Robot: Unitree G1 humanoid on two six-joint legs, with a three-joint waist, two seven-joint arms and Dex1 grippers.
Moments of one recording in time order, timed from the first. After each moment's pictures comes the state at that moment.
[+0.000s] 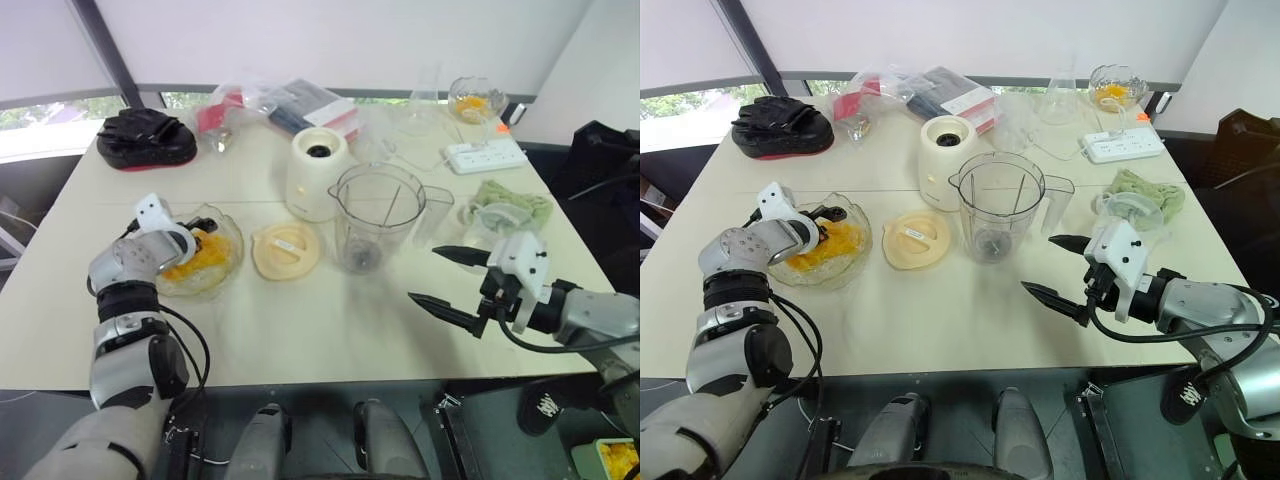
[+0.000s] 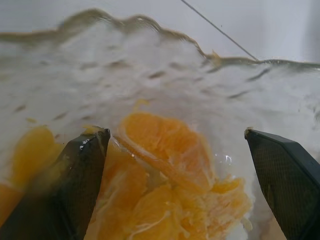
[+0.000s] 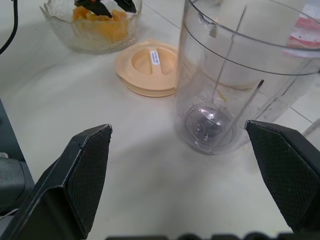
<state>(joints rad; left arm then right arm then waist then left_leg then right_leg) -0.83 0.37 0.52 0.66 -0.49 0.90 0.09 0.02 -0.84 -0.25 -0.58 0.56 0.56 0.81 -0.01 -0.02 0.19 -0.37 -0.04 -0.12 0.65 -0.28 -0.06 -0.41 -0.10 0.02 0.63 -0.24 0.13</state>
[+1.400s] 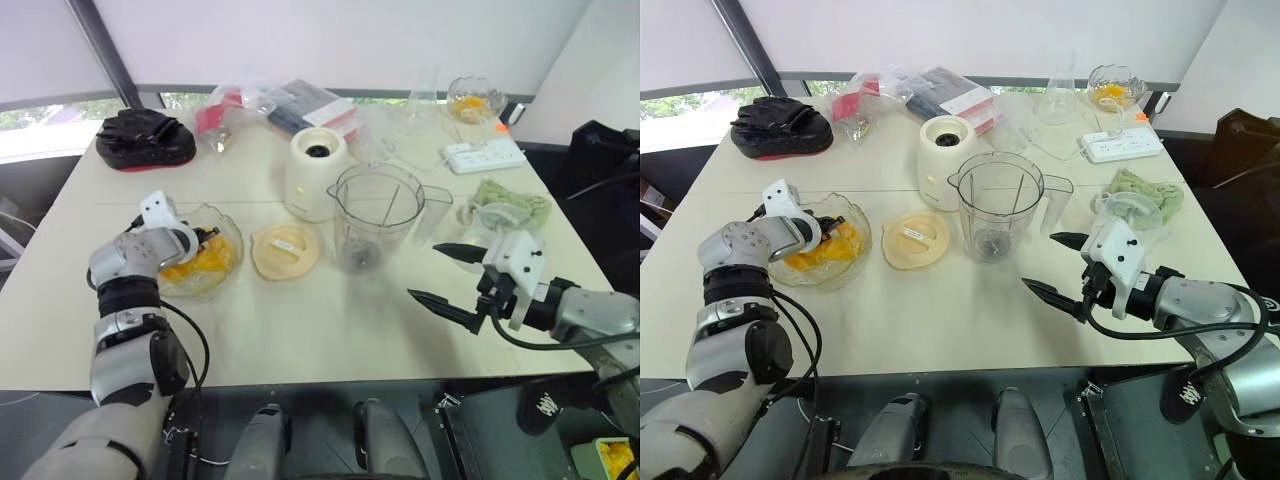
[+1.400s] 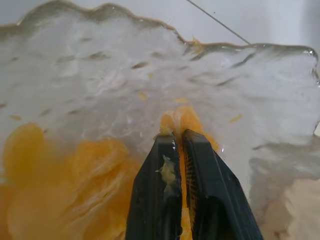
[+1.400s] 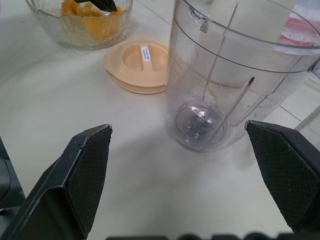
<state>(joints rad) -0.83 0.37 0.51 0.60 -0.47 0.98 0.07 0.00 -0.83 -0.23 -0.57 0.51 0.55 0.79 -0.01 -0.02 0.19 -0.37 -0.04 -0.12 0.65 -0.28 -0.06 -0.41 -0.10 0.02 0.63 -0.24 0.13</state>
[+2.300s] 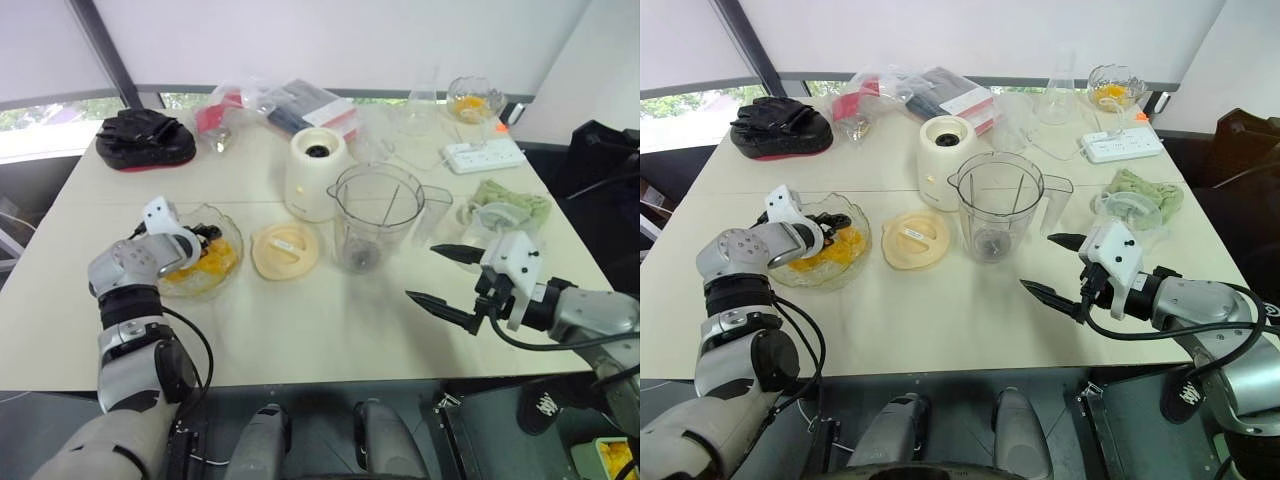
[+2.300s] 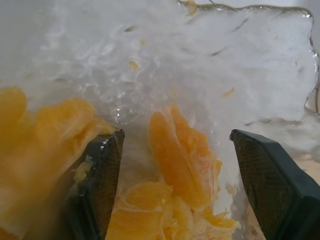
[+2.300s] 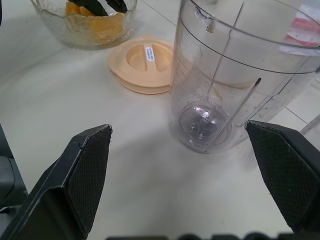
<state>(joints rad) -0.79 0.32 0.56 0.52 -0.49 1.04 0.09 0.00 -0.83 -0.22 -0.57 0.51 0.55 0.80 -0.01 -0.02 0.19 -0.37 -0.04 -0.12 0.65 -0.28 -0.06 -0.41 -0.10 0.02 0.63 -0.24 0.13</state>
